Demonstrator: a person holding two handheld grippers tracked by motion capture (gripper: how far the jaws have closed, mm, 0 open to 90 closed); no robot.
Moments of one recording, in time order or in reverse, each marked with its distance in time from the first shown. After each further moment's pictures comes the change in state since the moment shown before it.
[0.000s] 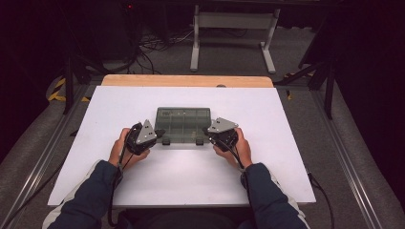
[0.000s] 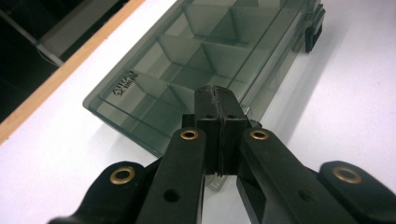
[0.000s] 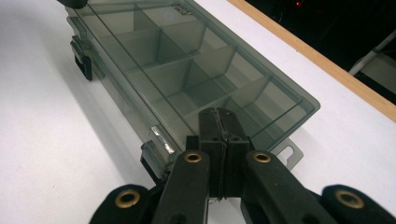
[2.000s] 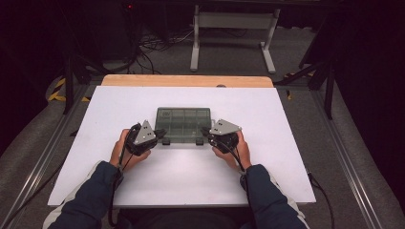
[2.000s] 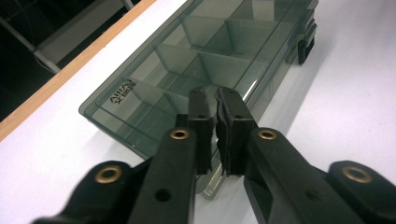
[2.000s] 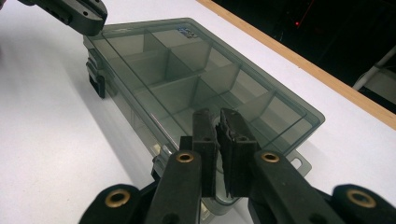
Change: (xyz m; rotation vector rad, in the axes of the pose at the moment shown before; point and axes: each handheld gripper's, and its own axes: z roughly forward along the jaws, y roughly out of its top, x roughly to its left) left arm -0.001 -0.002 -0.001 -0.053 -0.008 -0.024; right arm 0.003 -0.004 -0.003 -0.096 0.014 0.023
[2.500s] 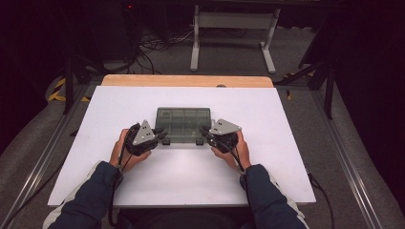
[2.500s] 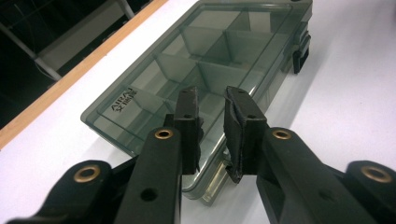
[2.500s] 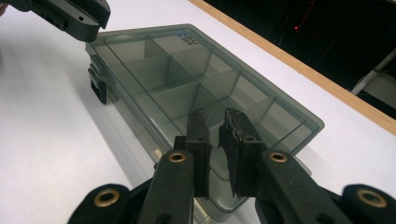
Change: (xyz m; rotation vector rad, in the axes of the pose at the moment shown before) left arm 0.000 0.002 -0.004 -0.040 -0.004 -0.005; right arm 0.001 0.003 0.000 -0.019 -0.003 -0.001
